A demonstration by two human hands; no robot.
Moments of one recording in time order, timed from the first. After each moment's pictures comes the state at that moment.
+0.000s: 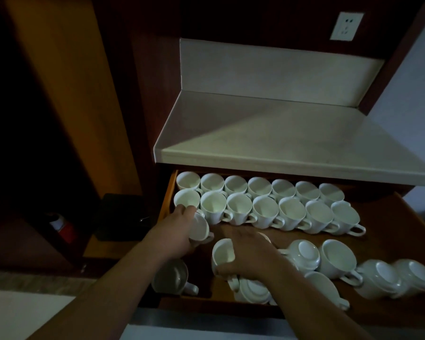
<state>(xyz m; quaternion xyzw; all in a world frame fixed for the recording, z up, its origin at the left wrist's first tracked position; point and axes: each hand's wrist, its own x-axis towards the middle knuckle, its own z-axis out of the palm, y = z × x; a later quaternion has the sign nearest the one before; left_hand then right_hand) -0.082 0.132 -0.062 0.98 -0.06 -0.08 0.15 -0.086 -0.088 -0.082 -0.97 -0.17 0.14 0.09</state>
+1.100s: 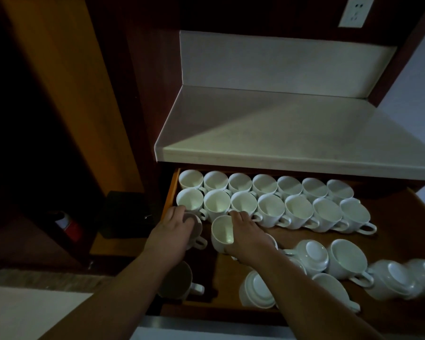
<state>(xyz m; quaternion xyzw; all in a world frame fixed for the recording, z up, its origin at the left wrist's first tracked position) -0.086 0.139 -0.087 1.00 -0.09 -0.03 0.02 -0.056 -0.071 -0.092 -0.97 -0.12 0.13 0.18</state>
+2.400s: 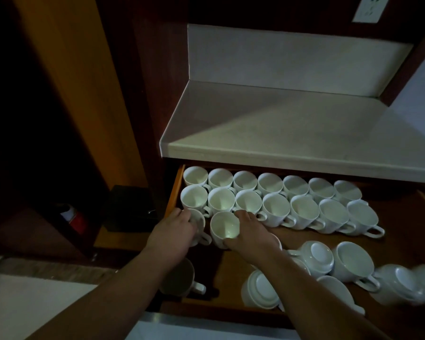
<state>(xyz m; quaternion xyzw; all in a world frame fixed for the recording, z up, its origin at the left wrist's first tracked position) -0.090 0.139 -0.079 0.99 -0.10 -0.03 0.00 -0.053 -0.070 -0.092 -0.96 -0.07 0.14 0.25</state>
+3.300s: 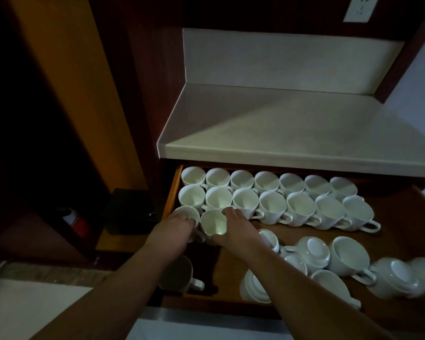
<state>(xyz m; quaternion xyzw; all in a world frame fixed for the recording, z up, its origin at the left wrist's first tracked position) -0.076 0.144 -0.098 0.99 -0.10 -0.07 0.03 -0.057 -0.051 -0.093 -0.95 -0.09 0.14 0.25</state>
